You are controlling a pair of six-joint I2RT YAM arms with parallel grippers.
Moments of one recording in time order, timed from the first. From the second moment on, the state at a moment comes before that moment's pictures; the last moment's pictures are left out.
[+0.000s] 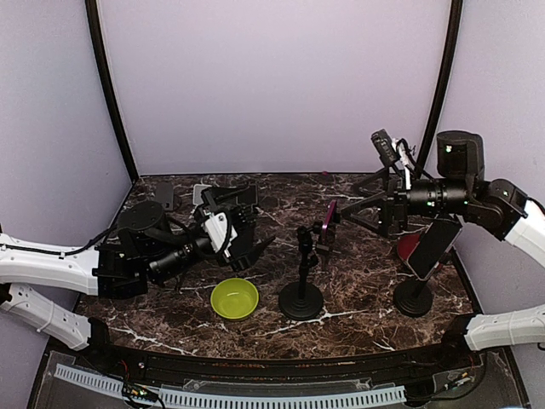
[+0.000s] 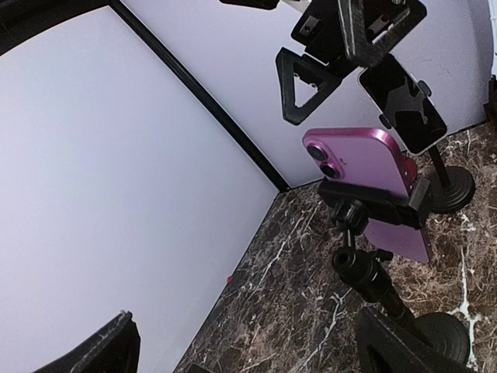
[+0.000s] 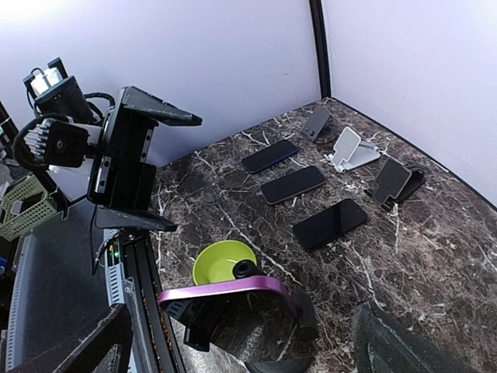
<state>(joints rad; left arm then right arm) -1.19 1.18 0.78 0.44 -0.27 0.68 0.71 0.99 1.10 -0.48 -0.55 0.03</state>
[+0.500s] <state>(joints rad) -1.22 1.16 0.60 0.66 -0.24 0.78 0.96 0.95 1.06 -0.45 -0.15 0.07</state>
